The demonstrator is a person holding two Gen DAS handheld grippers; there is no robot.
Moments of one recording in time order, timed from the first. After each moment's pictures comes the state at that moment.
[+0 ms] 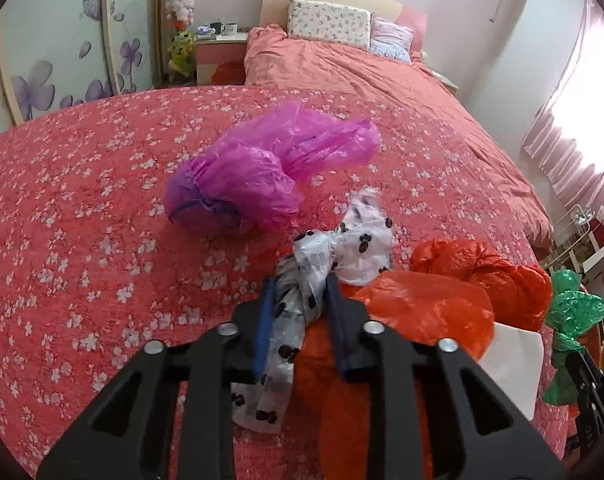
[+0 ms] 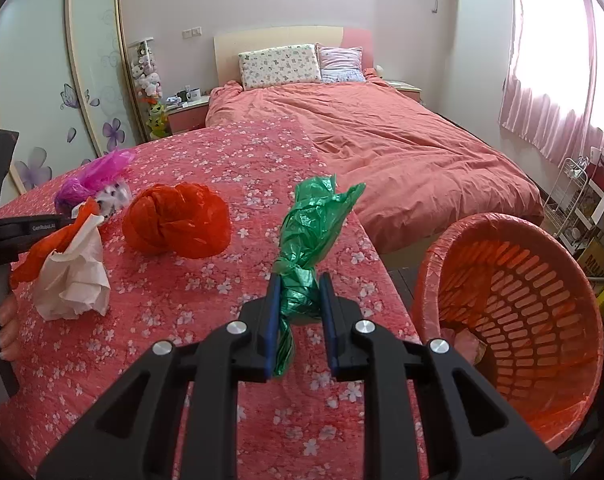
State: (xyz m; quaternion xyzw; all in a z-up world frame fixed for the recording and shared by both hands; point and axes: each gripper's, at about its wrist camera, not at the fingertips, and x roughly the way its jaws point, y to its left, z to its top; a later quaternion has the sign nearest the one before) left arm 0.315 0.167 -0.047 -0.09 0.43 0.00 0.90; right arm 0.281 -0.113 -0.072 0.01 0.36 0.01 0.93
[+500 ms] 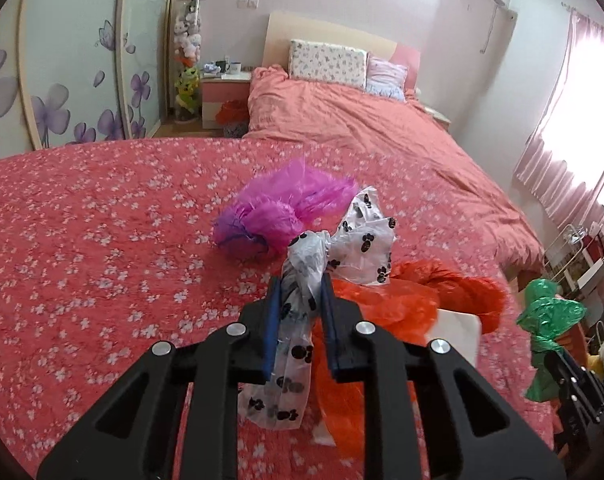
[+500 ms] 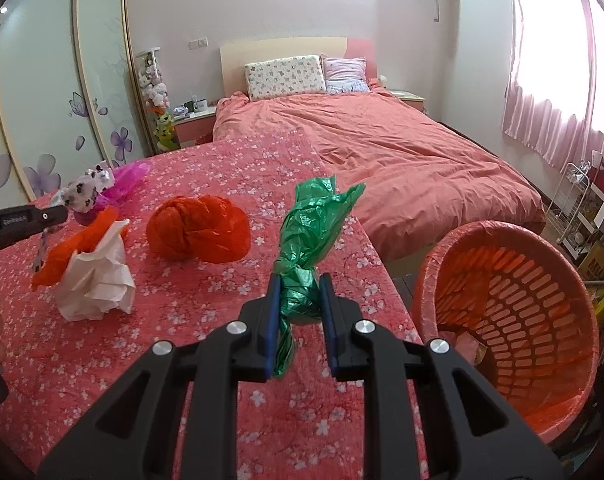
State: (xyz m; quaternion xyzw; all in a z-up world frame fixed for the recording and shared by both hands) left arm 0.264 0.172 0.007 -0.10 0.37 0.00 0.92; right arm 0.257 -0.109 -0.053 0.01 0.33 0.02 0.94
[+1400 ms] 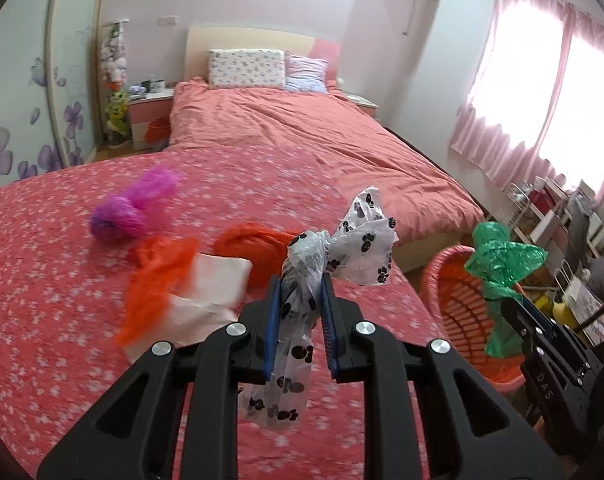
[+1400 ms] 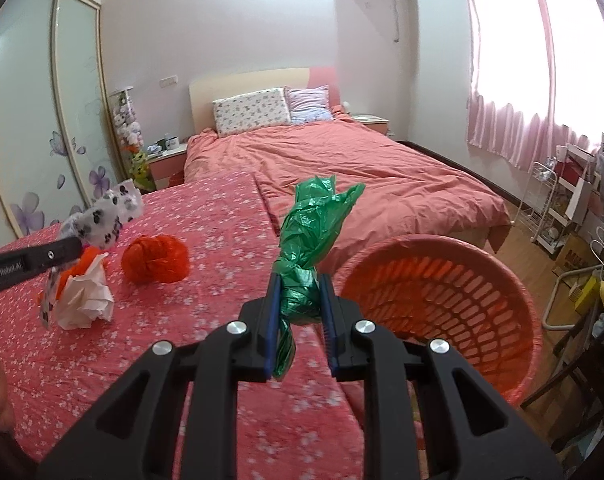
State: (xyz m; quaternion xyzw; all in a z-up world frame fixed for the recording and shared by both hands) left arm 0.224 0.043 0.022 -0.05 0.36 -0.12 0.92; right arm 0.201 -0.184 -0.019 0.04 0.28 -0.04 0.96
